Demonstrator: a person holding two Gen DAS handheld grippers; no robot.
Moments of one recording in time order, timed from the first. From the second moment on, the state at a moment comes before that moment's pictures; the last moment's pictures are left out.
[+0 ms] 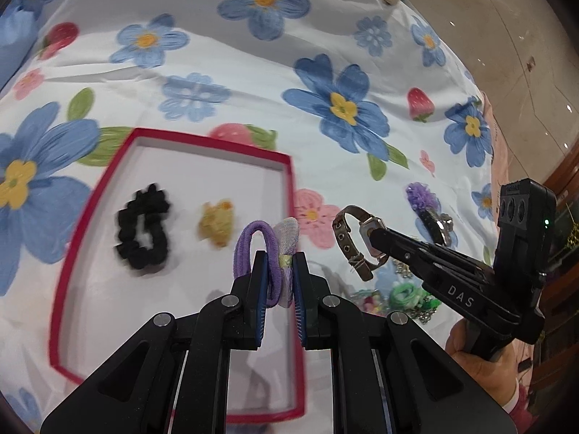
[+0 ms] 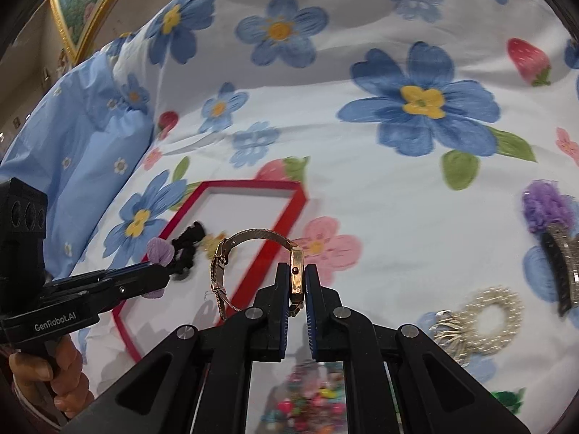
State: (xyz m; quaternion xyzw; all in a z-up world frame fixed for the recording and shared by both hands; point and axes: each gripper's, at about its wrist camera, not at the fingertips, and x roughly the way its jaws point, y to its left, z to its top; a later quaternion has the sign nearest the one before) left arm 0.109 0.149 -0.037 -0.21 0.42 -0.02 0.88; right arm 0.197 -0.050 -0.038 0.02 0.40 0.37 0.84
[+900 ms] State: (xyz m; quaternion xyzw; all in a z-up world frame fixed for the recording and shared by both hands) left arm 0.099 0.218 -0.089 -0.22 0.46 0.04 0.86; right arm 0.169 0.064 -0.067 -0.10 0.43 0.42 0.80
